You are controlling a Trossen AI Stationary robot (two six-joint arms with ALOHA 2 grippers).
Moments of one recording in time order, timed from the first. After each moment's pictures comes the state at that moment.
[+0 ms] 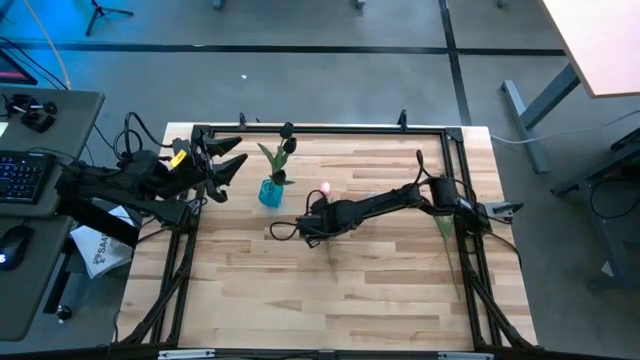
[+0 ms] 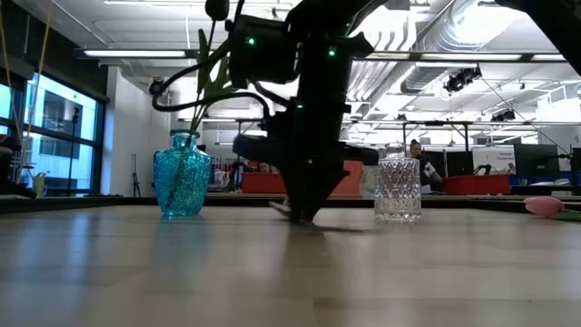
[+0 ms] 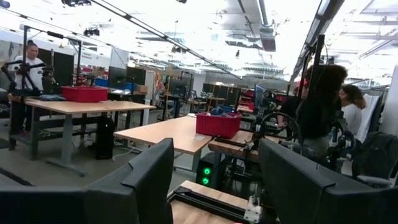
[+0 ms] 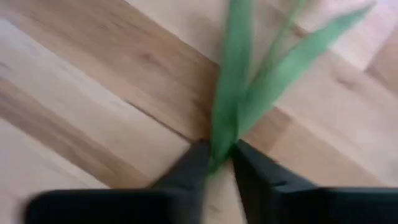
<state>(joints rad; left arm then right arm) -0.17 0.65 0.72 0.24 -0.59 0.03 0.09 2.25 1.68 -0.87 0.27 1.05</state>
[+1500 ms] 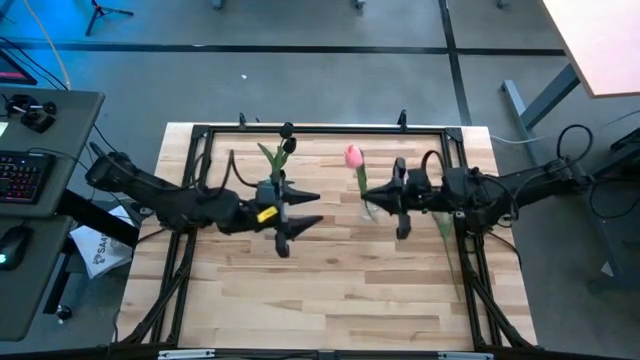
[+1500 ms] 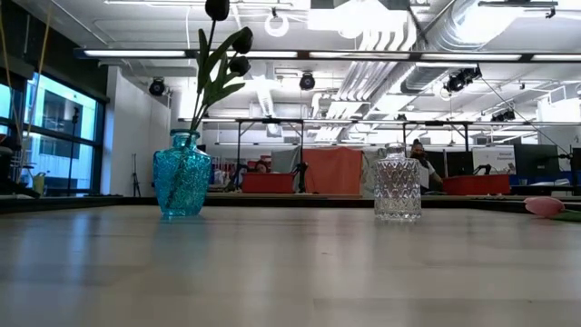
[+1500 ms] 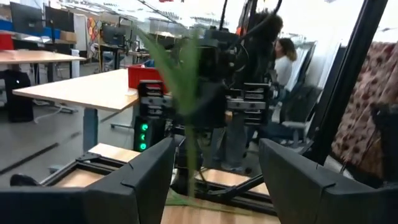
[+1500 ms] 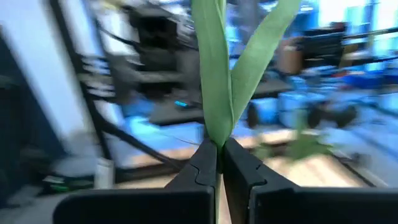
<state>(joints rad) -0.35 1.33 1.11 0.32 -0.52 -0.12 0.22 1.04 0.90 0.18 0.25 0.15</state>
